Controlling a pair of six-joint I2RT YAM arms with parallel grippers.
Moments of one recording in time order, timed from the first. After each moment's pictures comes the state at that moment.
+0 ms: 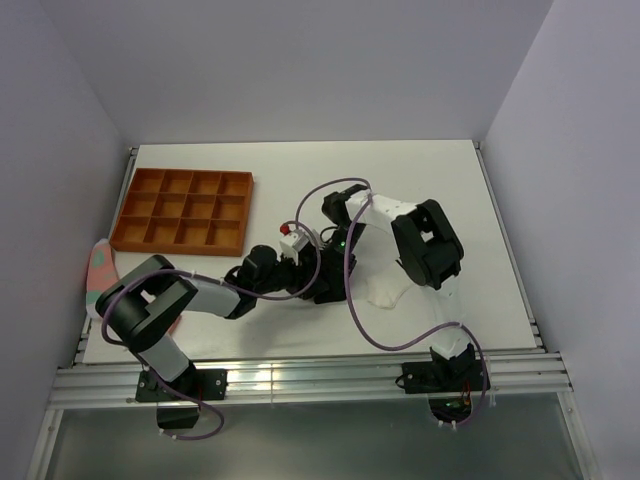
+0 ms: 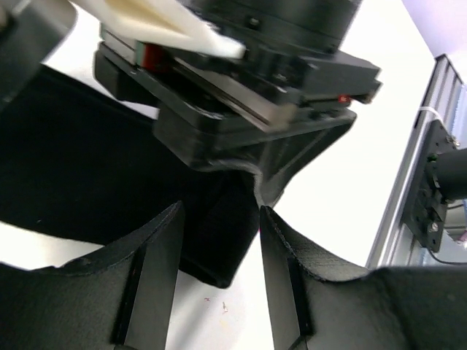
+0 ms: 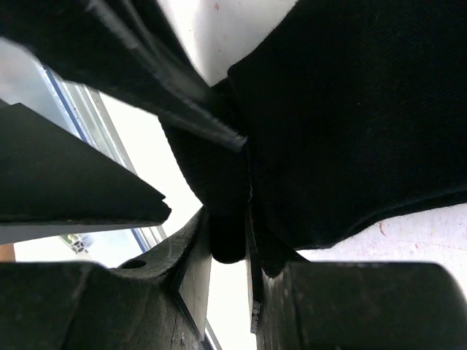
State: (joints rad) left arm -0.76 1.64 0.50 0.77 0.35 -0.47; right arm 0.56 2.14 1.54 -1.21 -0.67 -0.66
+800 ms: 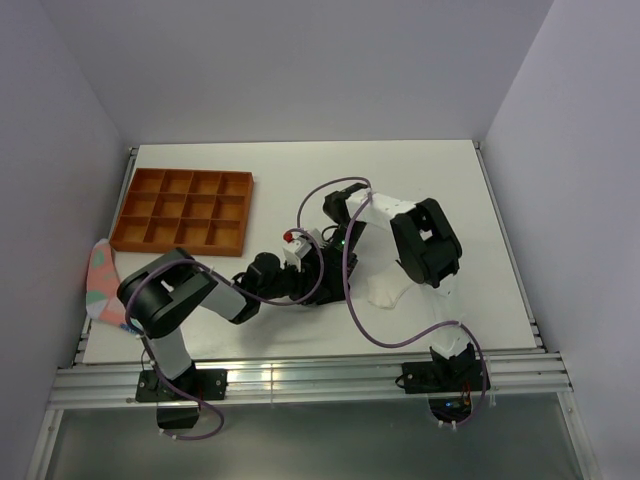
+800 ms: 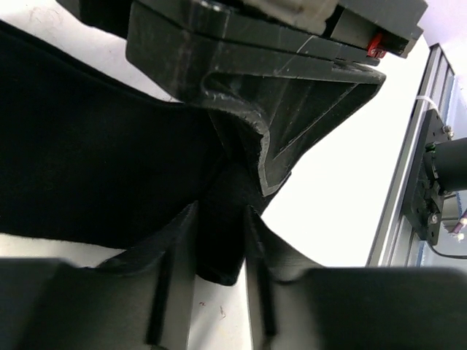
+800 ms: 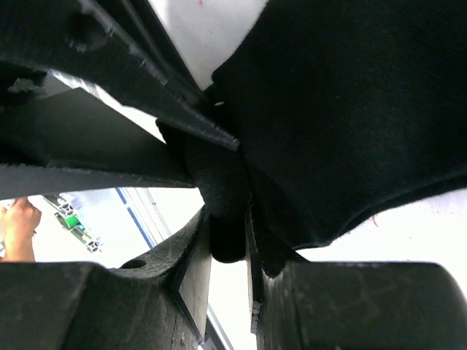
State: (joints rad) left arm -0.79 1.76 0.47 0.93 0.38 -0.53; right arm 0.55 2.17 1.56 -1.23 -0.67 -0.63
